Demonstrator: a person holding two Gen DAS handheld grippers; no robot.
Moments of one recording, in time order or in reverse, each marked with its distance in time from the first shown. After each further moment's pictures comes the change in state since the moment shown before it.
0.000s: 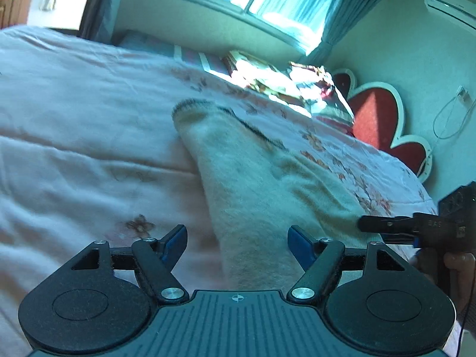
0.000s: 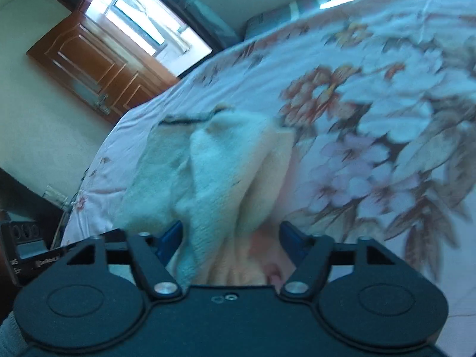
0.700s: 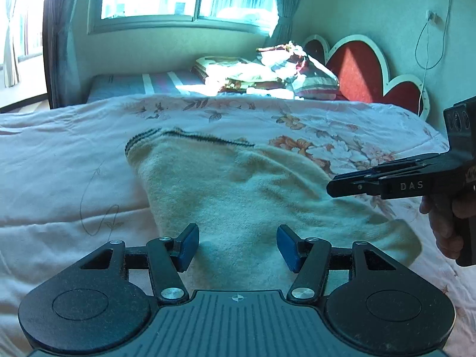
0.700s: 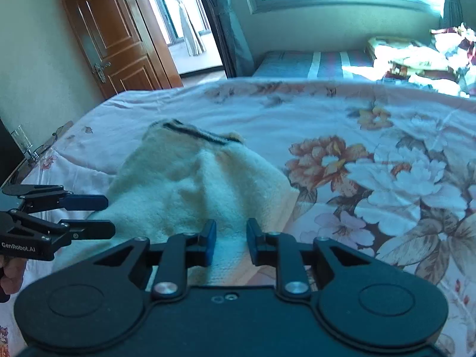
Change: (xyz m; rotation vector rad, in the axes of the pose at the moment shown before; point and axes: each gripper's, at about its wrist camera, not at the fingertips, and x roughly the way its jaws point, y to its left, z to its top) left arm 0.004 -0.062 0.005 0.328 0.004 0.031; right arm 0.006 0.047 0.001 -0.373 -0.067 -0.140
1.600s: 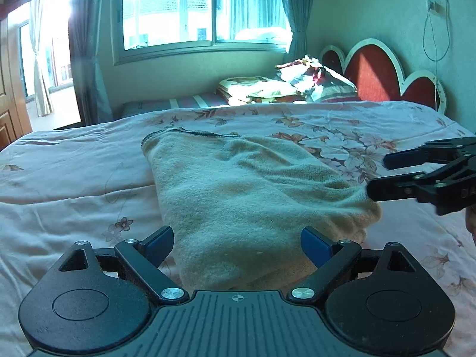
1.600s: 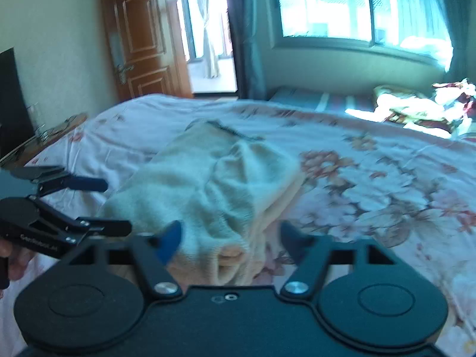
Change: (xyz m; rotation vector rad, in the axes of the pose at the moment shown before) left arm -0.061 -0.068 -0.057 0.047 -0.089 0.200; right arm -0.085 0.041 -0.068 -0.148 -0.134 -0.062
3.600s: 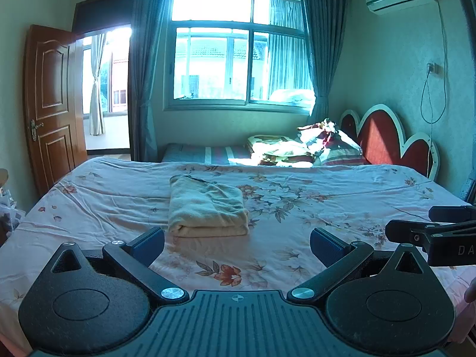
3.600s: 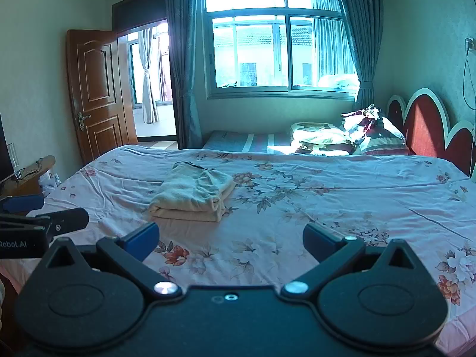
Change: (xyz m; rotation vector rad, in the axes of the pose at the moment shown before) left arm -0.357 -0.172 -0.047 -0.132 -0.196 0.148; right arm -0.353 0.103 -0.075 0.086 -0.150 -0.265
